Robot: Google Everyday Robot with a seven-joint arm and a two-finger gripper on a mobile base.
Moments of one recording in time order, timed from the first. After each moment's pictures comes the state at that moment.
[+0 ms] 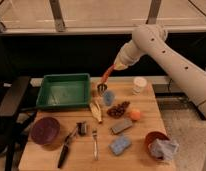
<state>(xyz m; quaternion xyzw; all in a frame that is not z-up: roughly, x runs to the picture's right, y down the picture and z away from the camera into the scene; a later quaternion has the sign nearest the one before) 0.096 -0.116 0.738 -0.14 -0.18 0.05 0.97</state>
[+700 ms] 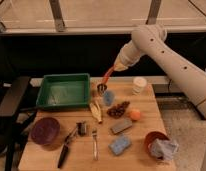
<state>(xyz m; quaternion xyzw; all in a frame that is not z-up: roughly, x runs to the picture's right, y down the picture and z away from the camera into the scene) 0.096 -0.103 0.747 -0.16 -0.17 0.04 0.97</state>
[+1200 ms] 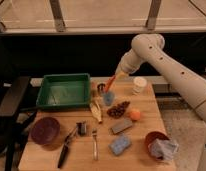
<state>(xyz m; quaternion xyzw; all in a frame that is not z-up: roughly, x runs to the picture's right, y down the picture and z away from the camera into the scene) 0.109 -0.067 0.774 -0.20 -0.17 0.06 0.96</state>
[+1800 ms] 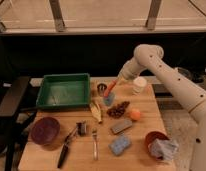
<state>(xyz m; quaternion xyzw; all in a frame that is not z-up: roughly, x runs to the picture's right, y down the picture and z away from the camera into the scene) 0.117 -0.033 0.823 -0.22 -0.19 0.10 0.95</state>
